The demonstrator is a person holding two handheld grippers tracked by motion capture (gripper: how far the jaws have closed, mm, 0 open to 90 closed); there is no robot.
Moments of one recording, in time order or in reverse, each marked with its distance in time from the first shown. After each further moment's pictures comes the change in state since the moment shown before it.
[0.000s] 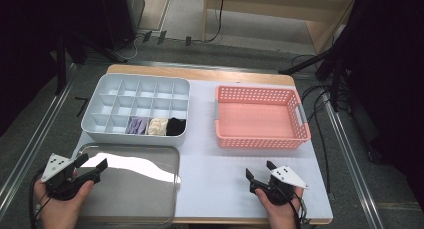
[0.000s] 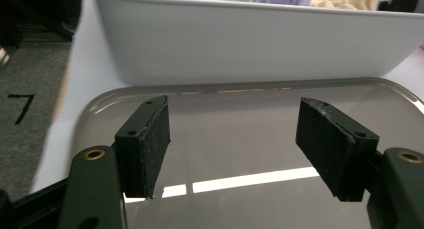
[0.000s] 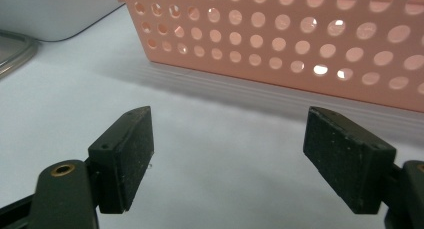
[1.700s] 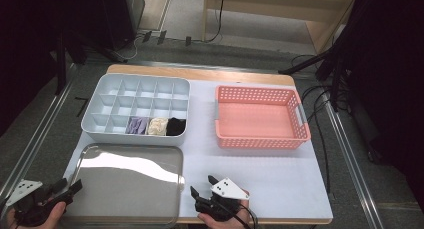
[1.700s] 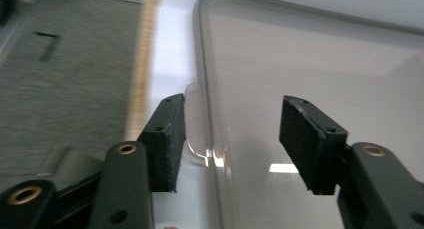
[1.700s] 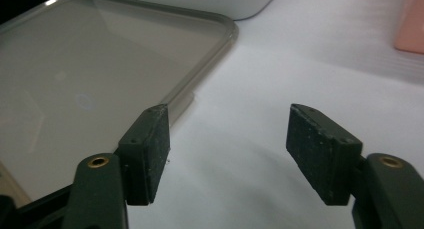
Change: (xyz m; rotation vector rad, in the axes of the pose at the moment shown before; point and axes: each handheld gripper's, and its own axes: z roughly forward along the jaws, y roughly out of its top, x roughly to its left) left arm 0.036 -0.044 -0.037 0.105 0.035 -0.124; right arm 0.140 -0.007 0.026 0.067 0.233 -0.022
